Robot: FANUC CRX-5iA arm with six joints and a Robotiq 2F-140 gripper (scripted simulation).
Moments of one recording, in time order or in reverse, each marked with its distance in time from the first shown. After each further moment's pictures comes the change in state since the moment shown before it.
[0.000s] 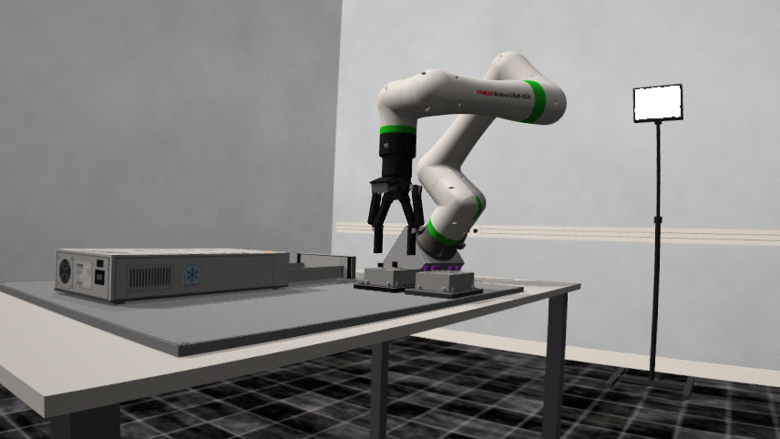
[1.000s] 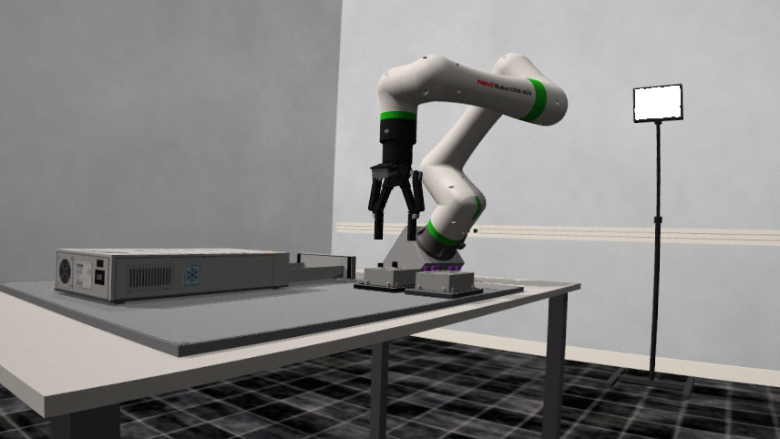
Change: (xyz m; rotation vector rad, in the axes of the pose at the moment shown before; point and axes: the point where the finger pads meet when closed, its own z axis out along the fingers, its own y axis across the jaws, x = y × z) arm 0.000 0.000 -0.035 -0.001 0.000 0.000
